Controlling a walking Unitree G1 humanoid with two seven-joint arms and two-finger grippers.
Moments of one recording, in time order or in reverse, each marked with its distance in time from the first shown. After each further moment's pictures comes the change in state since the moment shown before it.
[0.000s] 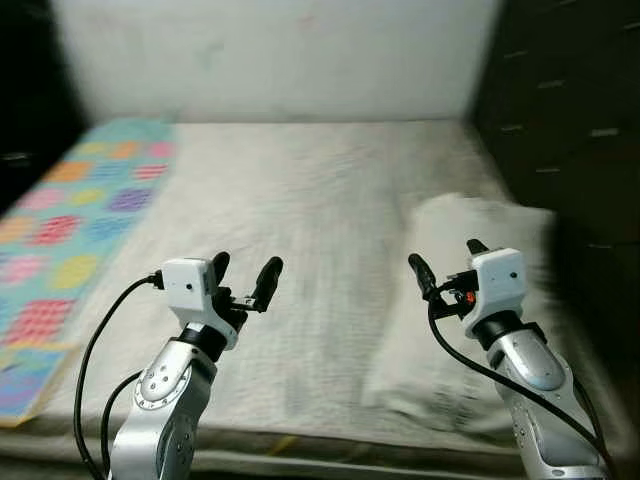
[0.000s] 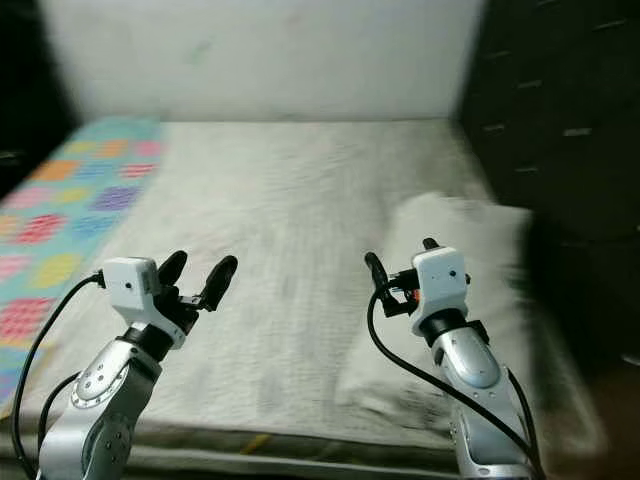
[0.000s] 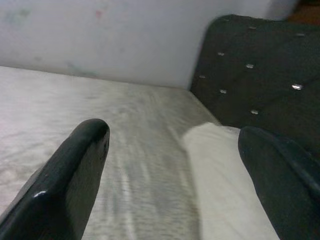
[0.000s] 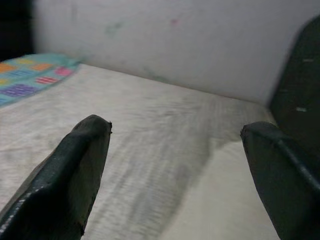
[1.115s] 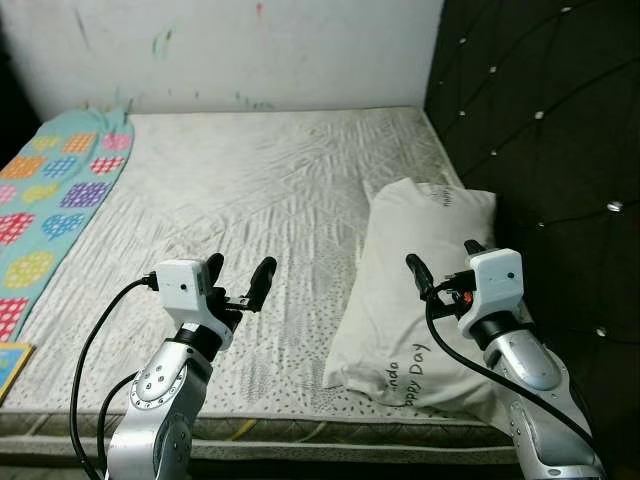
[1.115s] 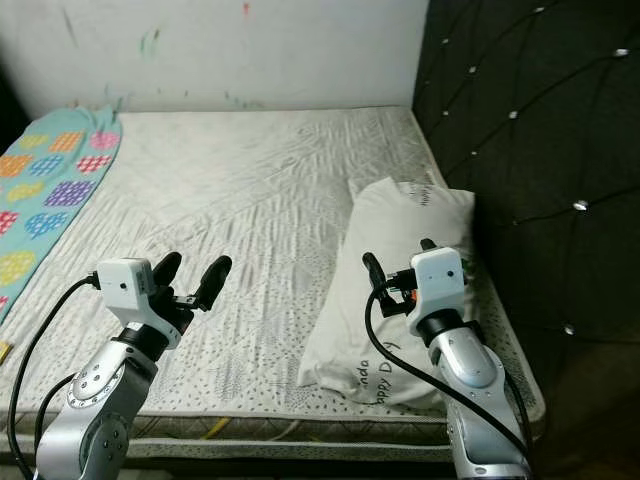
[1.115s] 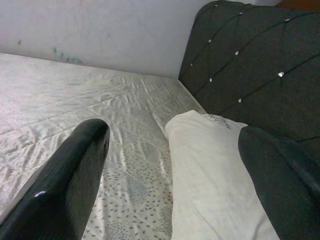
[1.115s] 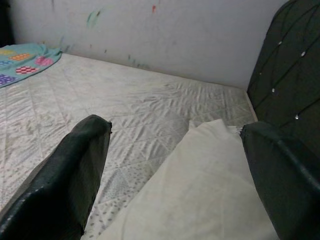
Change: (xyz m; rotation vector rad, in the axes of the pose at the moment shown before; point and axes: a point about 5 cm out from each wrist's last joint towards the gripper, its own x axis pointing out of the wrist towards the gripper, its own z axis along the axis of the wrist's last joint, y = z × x) left arm 0.000 0.004 -0.002 -0.011 0.002 0.020; right arm 0.001 0.000 0.000 0.002 0.002 -0.009
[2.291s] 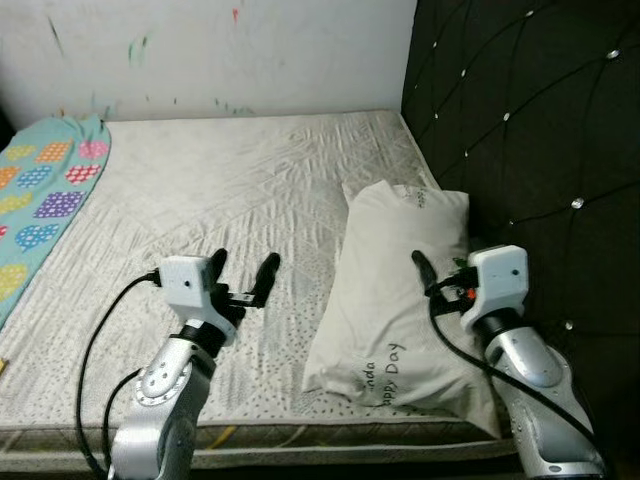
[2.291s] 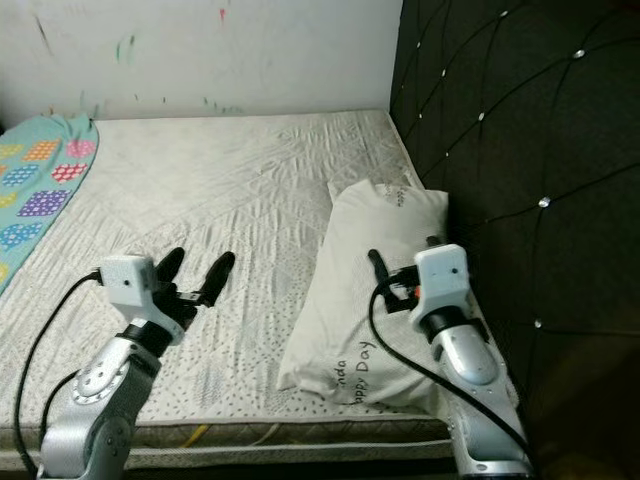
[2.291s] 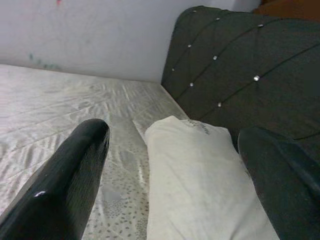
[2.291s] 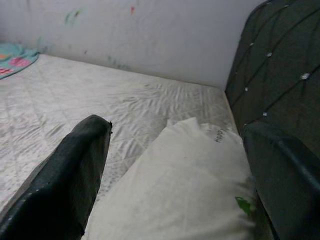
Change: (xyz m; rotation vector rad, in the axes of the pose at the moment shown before) left arm 0.004 -0.003 0.004 0.001 -0.027 -0.015; right arm 0.002 -0.003 0.002 -0.006 -0.008 -0.015
